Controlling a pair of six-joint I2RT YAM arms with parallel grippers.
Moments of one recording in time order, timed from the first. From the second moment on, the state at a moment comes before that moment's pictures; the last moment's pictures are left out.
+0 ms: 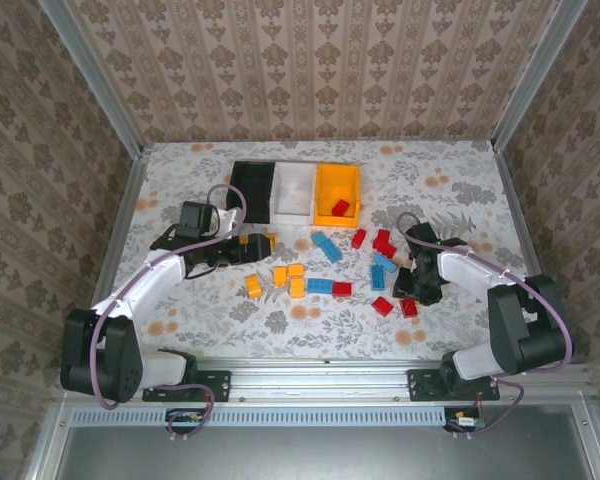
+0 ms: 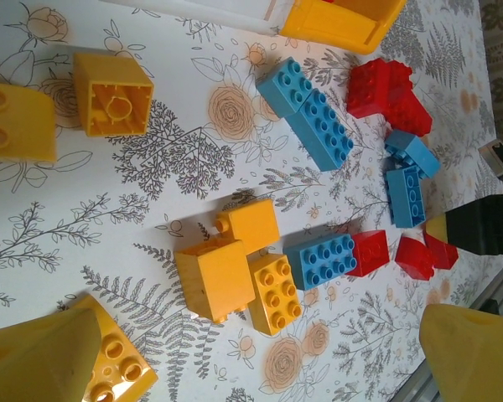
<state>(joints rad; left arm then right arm) -0.28 1.28 0.80 -0.45 0.63 -0.33 0.20 1.43 0.72 -0.77 -0.11 0.51</state>
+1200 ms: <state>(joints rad) -0.28 1.30 0.80 -0.45 0.61 -0.32 0.31 2.20 1.98 -0.86 -0.22 0.54</state>
